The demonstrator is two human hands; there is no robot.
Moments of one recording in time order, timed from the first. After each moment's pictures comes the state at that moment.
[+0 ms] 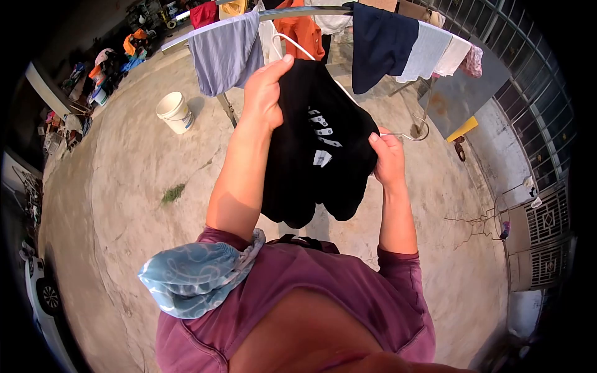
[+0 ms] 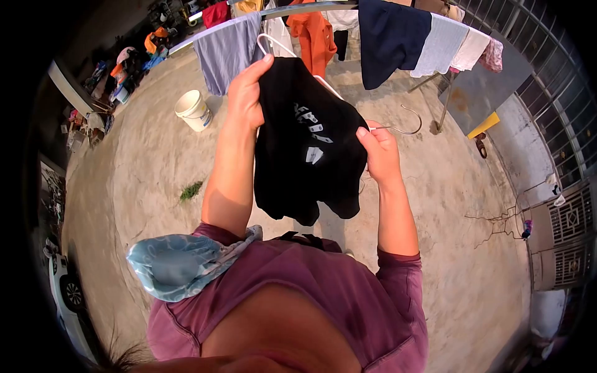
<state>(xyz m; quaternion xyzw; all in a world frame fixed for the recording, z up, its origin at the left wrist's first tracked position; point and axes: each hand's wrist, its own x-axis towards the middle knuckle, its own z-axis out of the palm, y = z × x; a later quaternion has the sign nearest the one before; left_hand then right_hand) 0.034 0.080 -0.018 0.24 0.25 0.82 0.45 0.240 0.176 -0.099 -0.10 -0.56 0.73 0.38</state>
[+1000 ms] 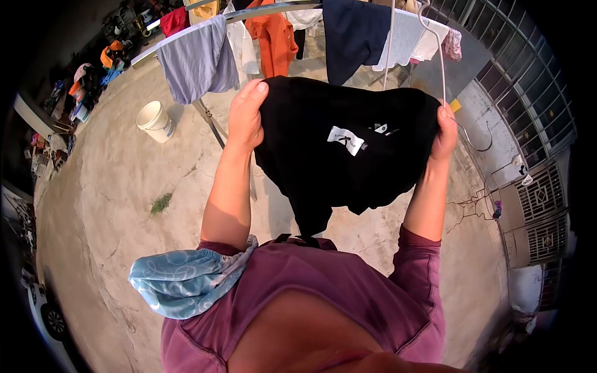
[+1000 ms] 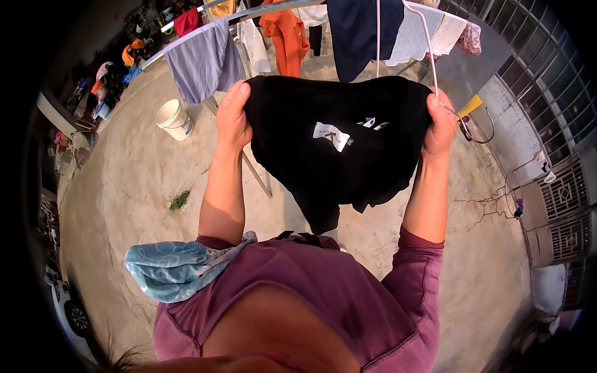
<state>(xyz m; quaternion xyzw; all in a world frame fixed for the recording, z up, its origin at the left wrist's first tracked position) 0.048 0.084 -0.065 0.37 0.29 0.80 0.37 0.319 0.230 -0.026 -0.09 -0.58 0.58 0.56</state>
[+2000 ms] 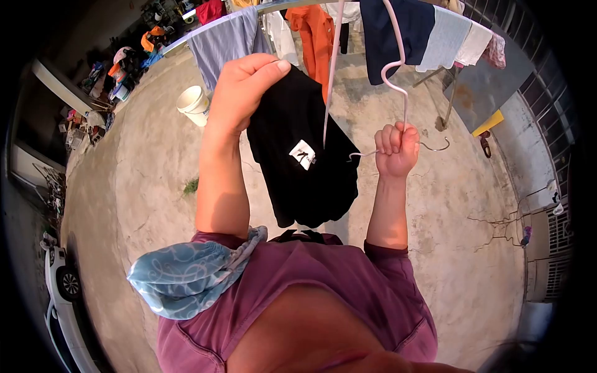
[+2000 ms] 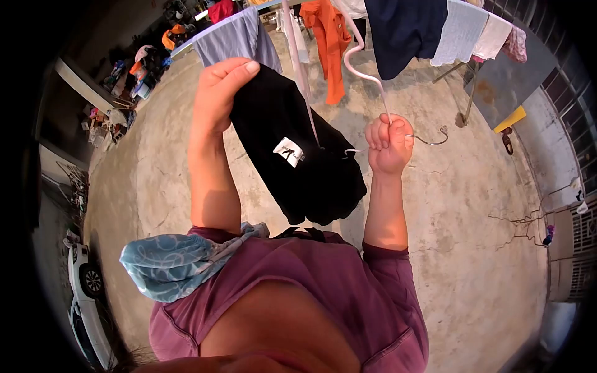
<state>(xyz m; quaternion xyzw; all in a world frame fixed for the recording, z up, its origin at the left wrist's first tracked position) 0.035 0.039 0.011 0.47 0.56 0.65 0.18 0.215 0.199 -0.131 0.18 -0.44 0.73 0.50</state>
